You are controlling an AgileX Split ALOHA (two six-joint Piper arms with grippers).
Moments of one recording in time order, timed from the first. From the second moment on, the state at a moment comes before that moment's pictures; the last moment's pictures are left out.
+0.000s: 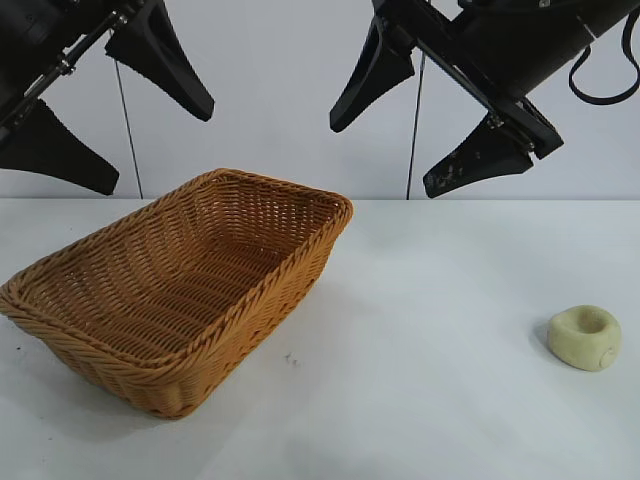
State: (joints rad) left arm -0.23 1.57 -1.11 -0.81 0.81 0.22; right arm 0.28 1.66 -1.17 0.77 0.79 -0.22
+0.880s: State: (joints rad) left arm -0.23 1.46 -1.11 -0.61 0.85 -0.02; right arm 0.28 1.66 -1.17 0.77 0.76 -0.22
